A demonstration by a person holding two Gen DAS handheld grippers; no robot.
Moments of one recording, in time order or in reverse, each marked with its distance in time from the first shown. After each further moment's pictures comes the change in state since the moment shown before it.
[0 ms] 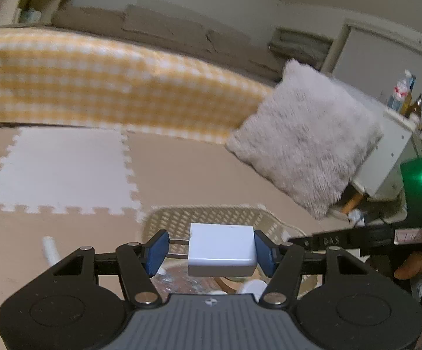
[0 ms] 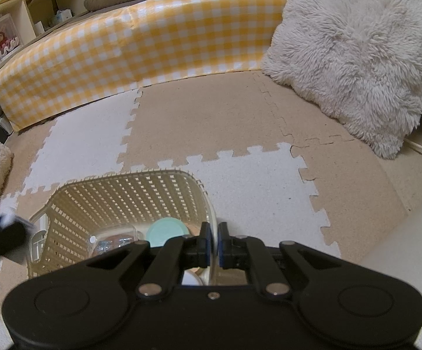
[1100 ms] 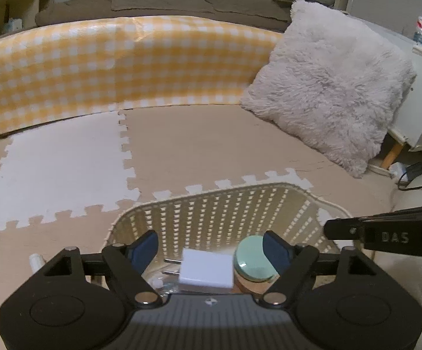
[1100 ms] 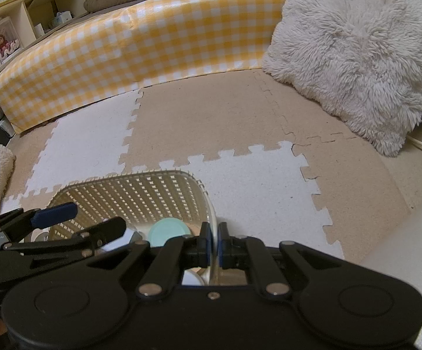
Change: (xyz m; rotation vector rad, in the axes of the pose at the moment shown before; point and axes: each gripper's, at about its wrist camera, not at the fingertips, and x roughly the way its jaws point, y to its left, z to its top) left arm 0.071 -0.025 0.008 0.132 0.152 0.147; right arm 0.001 -0.001 0.000 0.012 0.003 0.012
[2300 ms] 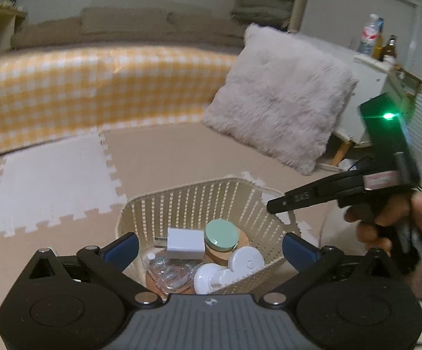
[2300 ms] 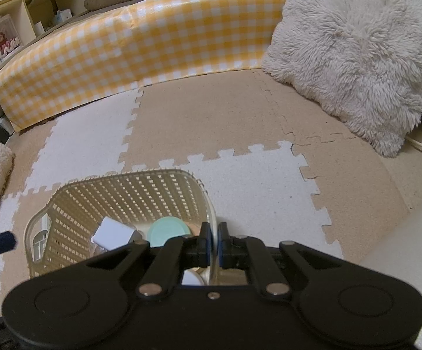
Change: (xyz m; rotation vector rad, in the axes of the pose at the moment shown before) left arm -0.092 0.008 -0.025 0.090 -0.084 -0.137; right arm -0.001 -0.001 0.000 -0.004 0.002 -0.003
